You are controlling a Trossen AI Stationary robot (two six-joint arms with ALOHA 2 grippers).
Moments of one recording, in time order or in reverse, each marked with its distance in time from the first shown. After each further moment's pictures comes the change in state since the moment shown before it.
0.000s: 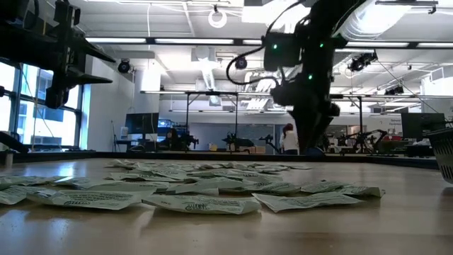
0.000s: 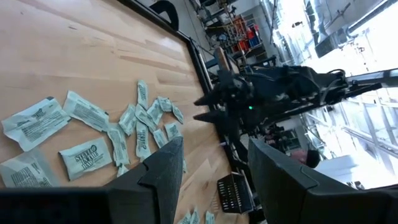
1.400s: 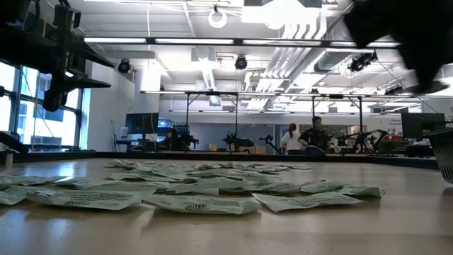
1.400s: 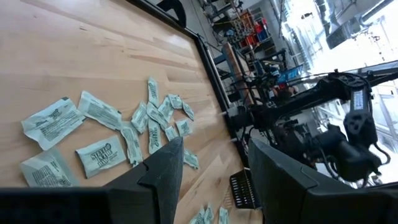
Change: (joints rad) left arm 0.000 0.000 0.000 -0.038 0.000 0.033; right arm 0.678 -0.286 -0.034 -0.221 -0.158 0.796
